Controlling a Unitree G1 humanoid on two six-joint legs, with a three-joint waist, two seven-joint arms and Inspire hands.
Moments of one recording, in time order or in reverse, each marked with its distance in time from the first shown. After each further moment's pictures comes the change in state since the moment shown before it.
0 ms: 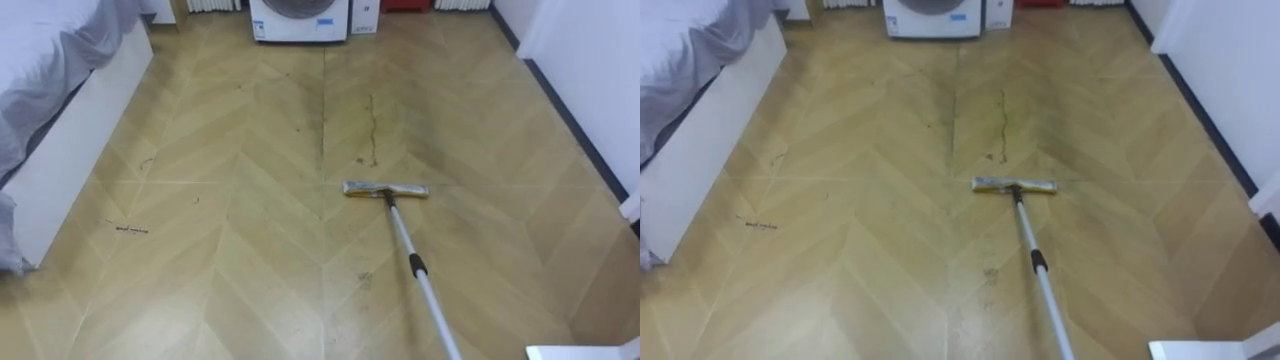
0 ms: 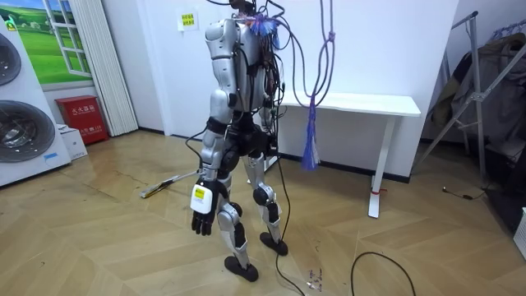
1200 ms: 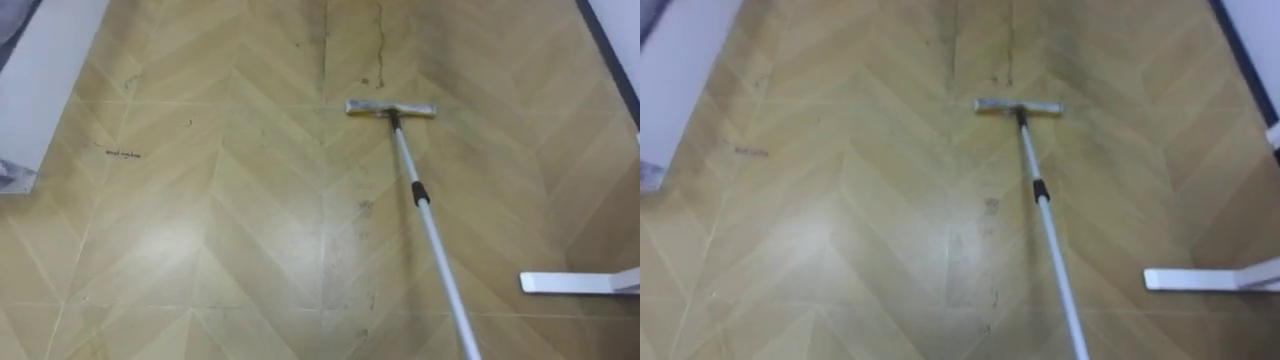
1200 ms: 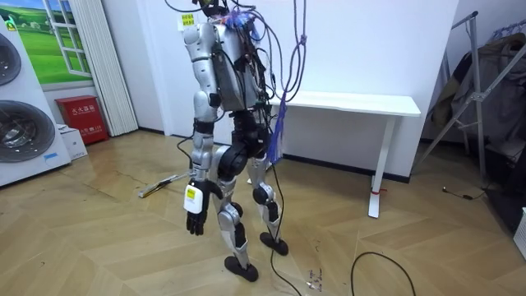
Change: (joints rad) left arm -0.206 0.006 -0.075 0.049 -0.053 -0.090 0.032; right arm -0.150 -0.002 0.057 0.023 0.133 -0.077 -0.090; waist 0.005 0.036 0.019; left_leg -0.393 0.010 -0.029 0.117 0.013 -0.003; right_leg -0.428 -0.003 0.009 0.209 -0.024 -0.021
